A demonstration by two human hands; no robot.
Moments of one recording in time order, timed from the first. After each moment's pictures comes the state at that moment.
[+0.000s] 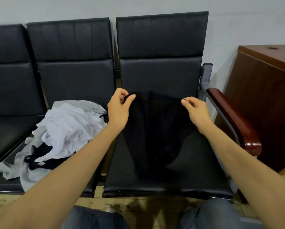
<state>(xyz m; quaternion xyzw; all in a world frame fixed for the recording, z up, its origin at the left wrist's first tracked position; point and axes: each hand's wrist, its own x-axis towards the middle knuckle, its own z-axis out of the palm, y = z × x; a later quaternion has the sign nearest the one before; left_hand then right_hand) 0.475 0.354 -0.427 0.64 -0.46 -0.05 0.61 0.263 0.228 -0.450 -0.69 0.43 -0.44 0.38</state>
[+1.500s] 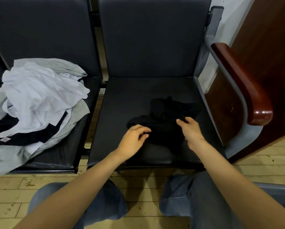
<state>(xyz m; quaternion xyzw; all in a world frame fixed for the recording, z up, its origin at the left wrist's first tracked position) 0.427 0.371 -0.635 0.69 -0.62 -0.22 0.30 0.248 0.264 -0.610 -0.45 0.59 -0.32 0.59</state>
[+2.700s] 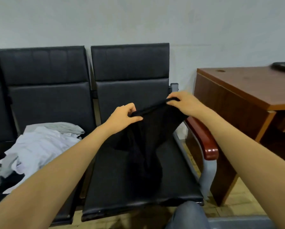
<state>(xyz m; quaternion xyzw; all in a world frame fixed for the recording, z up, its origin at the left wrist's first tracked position) 0.423 0.322 -0.372 0.62 -0.69 -0.14 0.35 0.190 0.236 -0.322 -0.87 0.40 -0.23 0.17</state>
